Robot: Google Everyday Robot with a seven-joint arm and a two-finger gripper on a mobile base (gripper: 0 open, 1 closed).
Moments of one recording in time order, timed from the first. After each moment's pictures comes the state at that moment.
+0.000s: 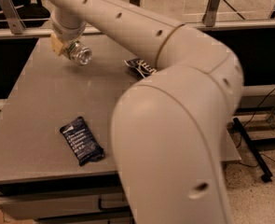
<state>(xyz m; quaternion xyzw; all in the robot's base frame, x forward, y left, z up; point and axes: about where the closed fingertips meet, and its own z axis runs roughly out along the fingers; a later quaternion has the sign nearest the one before) 0.759 0.230 0.889 -0.44 0.84 0.06 0.32</state>
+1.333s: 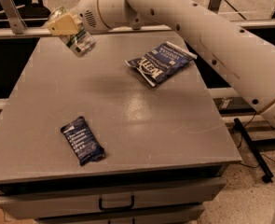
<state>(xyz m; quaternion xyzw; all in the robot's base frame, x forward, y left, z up) 0.657 0.183 1.007 -0.45 0.67 0.31 0.49</state>
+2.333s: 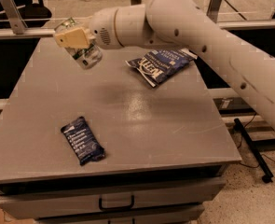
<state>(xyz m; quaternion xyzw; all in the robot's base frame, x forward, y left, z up) 0.618 0.156 0.997 -0.44 0.64 0.35 0.52</state>
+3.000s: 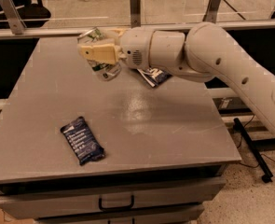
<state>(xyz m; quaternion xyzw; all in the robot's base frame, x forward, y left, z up) 0.583 0.094 0.988 -0.42 0.59 0.40 0.56</state>
